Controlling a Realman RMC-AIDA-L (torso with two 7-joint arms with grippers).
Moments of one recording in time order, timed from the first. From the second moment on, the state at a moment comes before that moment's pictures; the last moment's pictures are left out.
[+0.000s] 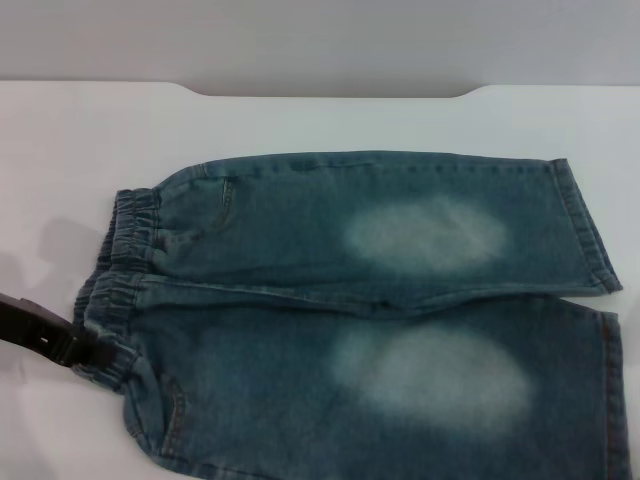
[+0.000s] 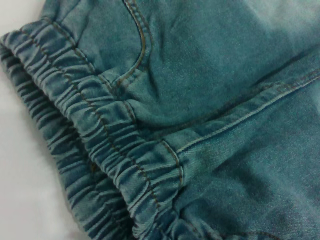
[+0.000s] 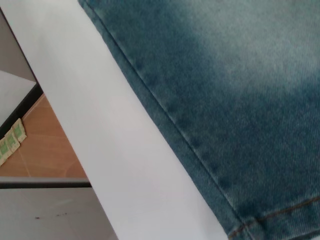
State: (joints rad) left arm -0.51 -2.03 0.86 1.09 2.56 1.72 -2.18; right arm 0.49 2.06 -0.88 -1.05 -2.76 -1.96 1.90
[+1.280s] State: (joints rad) left arm -0.51 -2.05 0.86 1.08 2.57 1.72 -2.19; right arm 0.52 2.07 -0.89 -1.06 -2.75 -1.97 1.90
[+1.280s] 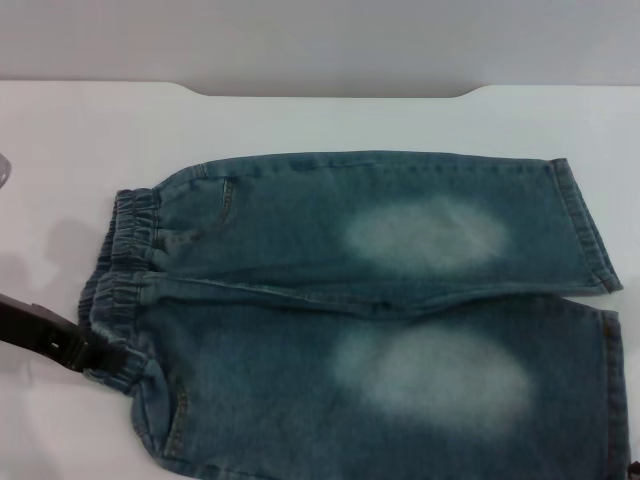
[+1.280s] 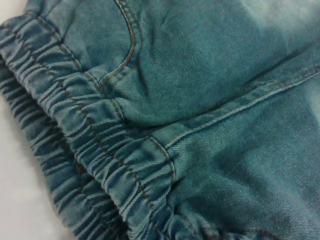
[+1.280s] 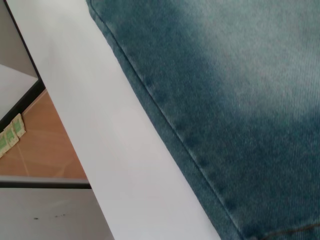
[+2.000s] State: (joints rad) left arm -0.51 -2.05 0.86 1.09 2.57 1.73 -2.19; right arm 0.52 2.07 -0.91 -1.03 -2.73 -1.96 1.89
